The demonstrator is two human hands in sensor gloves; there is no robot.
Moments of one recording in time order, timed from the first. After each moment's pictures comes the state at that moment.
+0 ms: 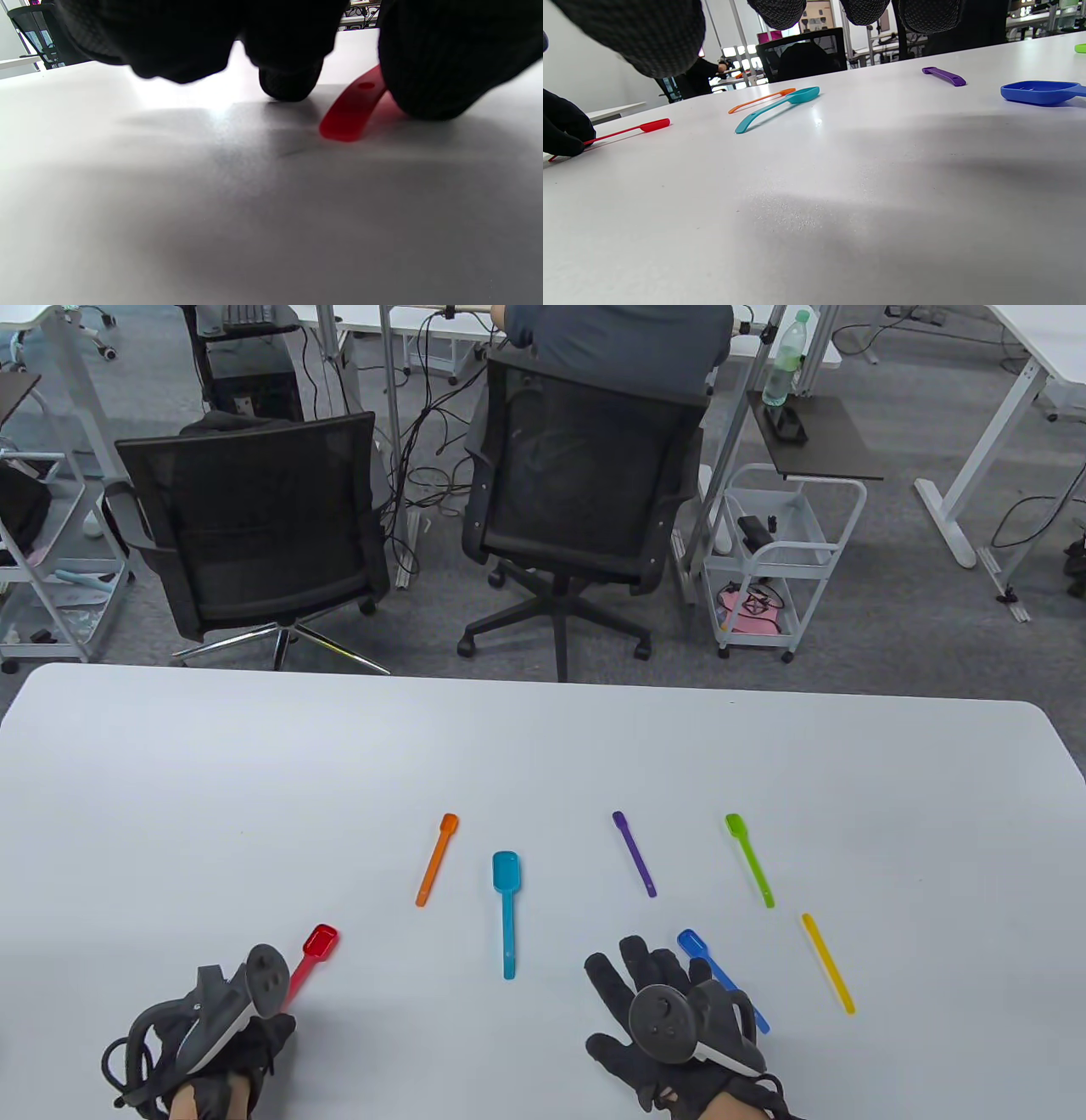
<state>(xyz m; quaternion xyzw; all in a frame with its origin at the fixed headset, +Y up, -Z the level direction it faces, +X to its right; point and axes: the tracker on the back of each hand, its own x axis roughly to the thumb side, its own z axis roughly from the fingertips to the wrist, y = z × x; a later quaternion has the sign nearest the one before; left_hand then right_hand) -0.292 -0.799 -0.249 -0.14 0.18 -0.02 0.97 0.159 -0.774 -0.283 0.25 0.07 0.96 0.09</state>
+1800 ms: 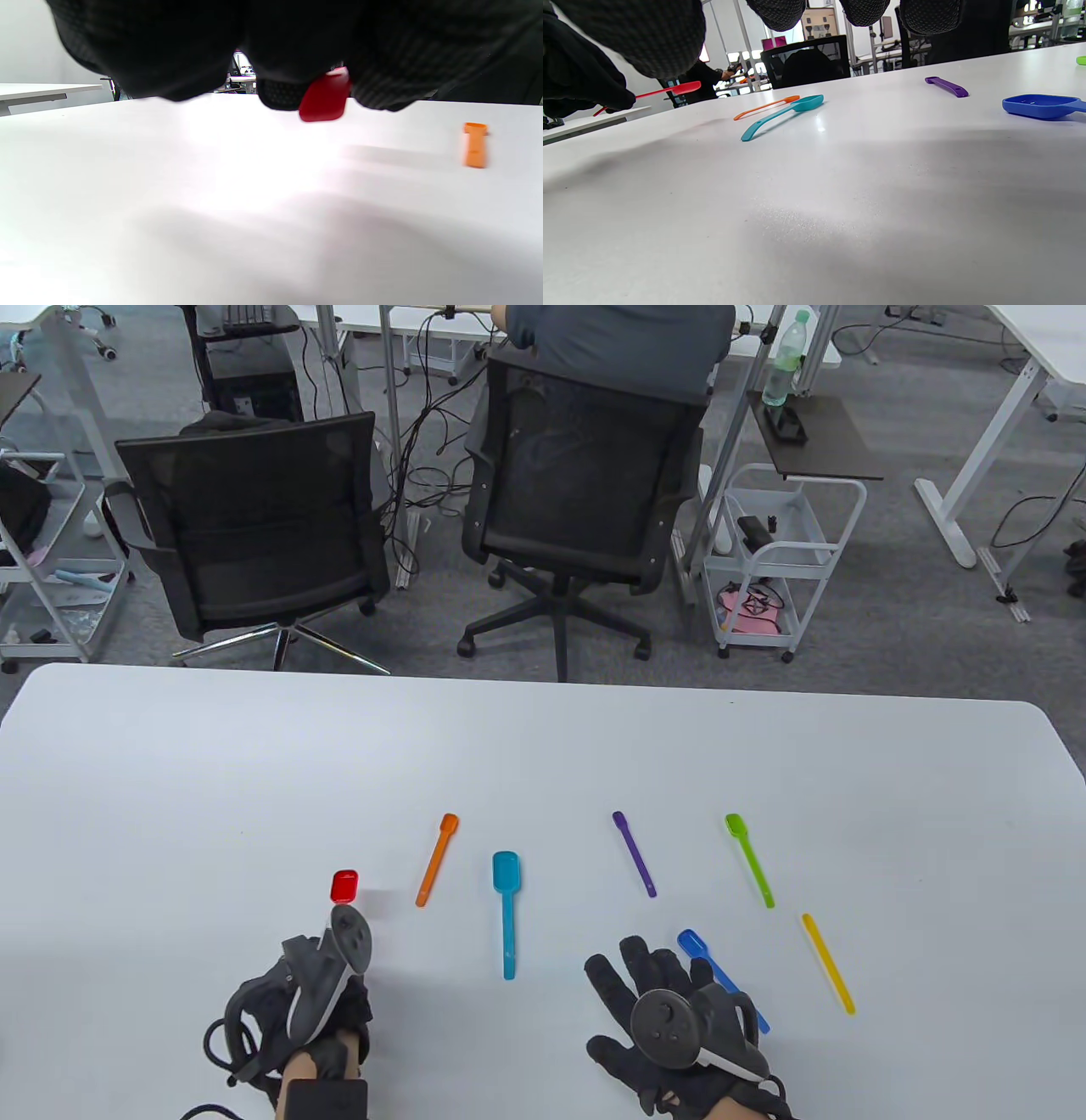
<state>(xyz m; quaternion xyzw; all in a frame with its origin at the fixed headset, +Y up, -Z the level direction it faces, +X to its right) -0.197 -0.757 -0.281 -0.05 0.28 0.01 0.96 0.160 -0.772 -0.279 0.26 0.06 0.96 0.09</state>
